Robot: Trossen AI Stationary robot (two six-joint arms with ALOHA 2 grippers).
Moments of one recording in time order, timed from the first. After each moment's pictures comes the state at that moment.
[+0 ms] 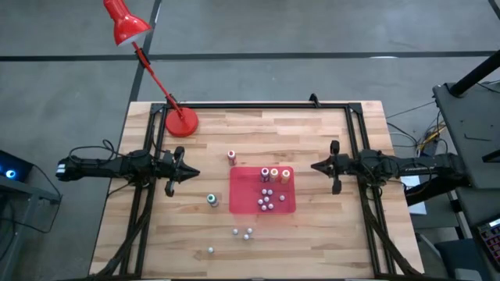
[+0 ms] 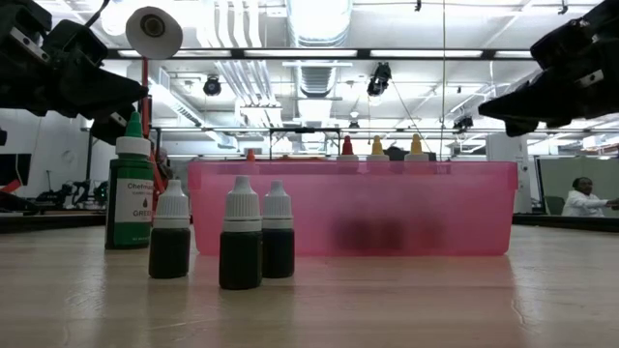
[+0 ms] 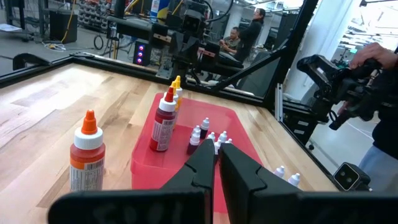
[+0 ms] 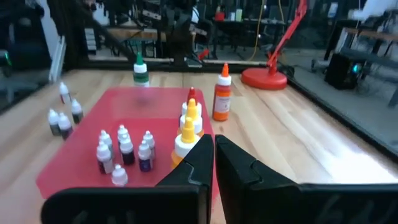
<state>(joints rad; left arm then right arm) -0.02 0.12 0.01 0.03 0.06 -0.26 0.01 0.22 0.01 0.10 0.08 -0.01</state>
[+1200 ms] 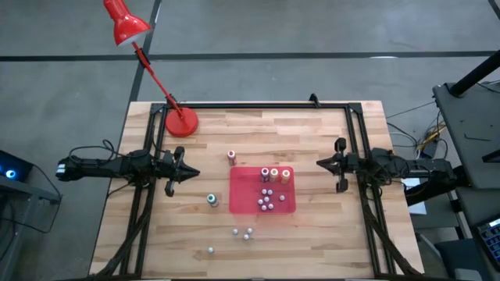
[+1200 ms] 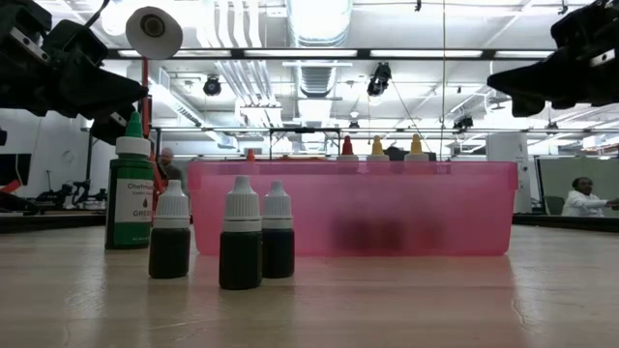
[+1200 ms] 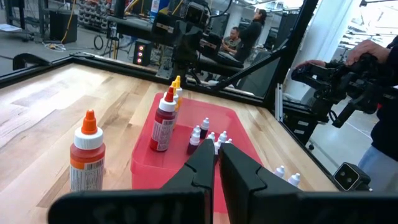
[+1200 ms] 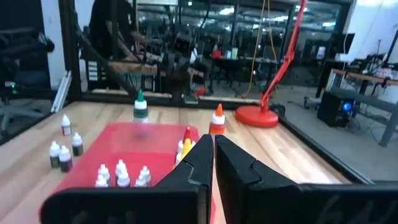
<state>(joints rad) -0.02 0.12 0.01 0.03 0.06 -0.26 0.01 0.00 0.01 0.02 0.08 -0.06</state>
